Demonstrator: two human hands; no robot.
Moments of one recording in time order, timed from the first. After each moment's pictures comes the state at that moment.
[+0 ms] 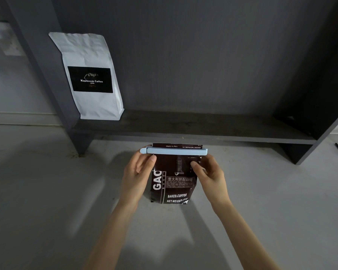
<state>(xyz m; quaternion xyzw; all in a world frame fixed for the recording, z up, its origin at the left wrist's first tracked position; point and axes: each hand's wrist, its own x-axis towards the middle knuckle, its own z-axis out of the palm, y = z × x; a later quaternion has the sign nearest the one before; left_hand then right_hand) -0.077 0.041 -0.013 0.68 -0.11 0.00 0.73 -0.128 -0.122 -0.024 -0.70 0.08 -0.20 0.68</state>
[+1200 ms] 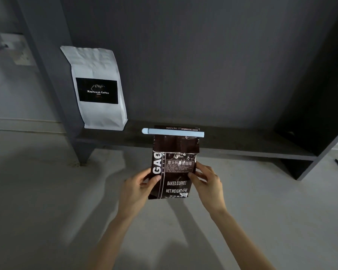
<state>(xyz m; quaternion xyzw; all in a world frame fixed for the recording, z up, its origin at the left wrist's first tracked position) -0.058 0.054 -0.030 0.82 -0.12 0.03 0.56 -0.105 -0.117 -0.017 -0.79 0.13 -0.20 0.56</state>
